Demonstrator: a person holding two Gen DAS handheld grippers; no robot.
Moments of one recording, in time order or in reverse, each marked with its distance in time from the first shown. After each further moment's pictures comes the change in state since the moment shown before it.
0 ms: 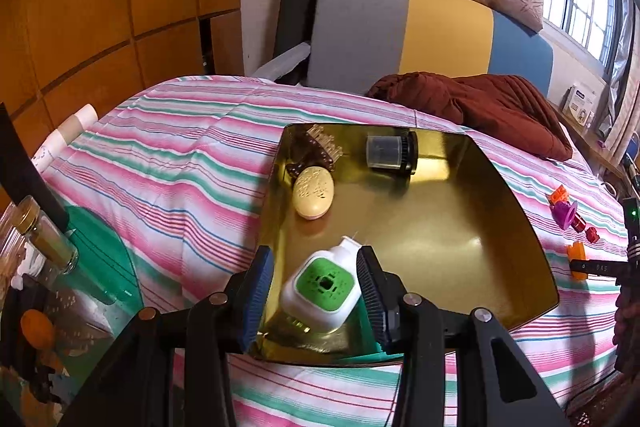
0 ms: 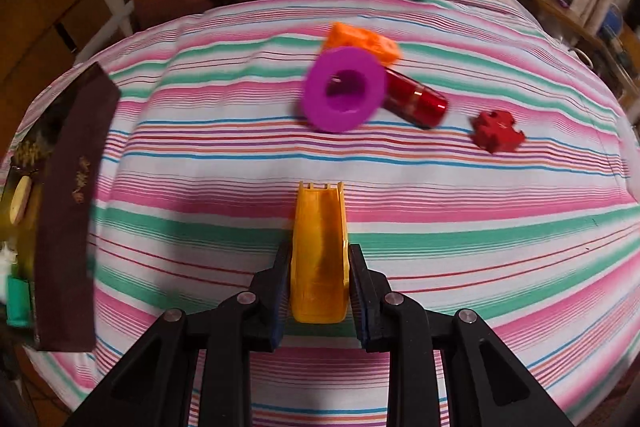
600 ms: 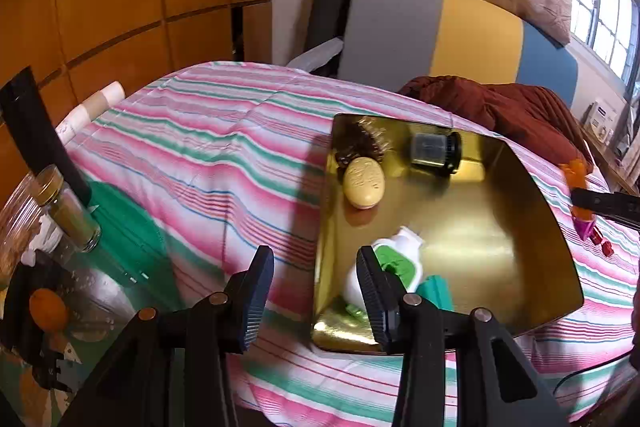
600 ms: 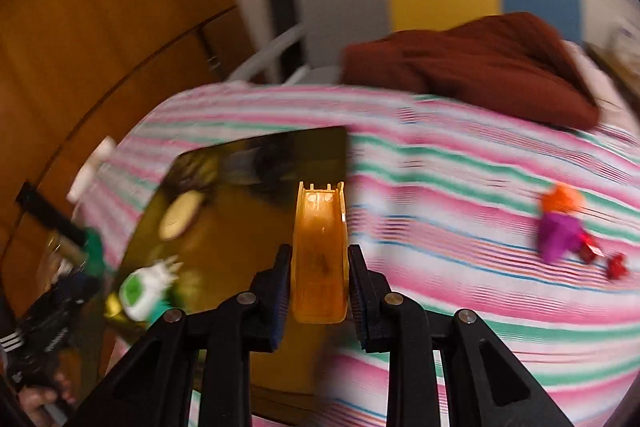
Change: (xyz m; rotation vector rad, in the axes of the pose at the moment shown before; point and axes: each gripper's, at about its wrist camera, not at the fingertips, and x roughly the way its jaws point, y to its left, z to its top) left arm 0.003 0.041 -0.010 -0.075 0.016 0.057; right arm -0.072 0.179 0.024 -0.270 -0.178 0.370
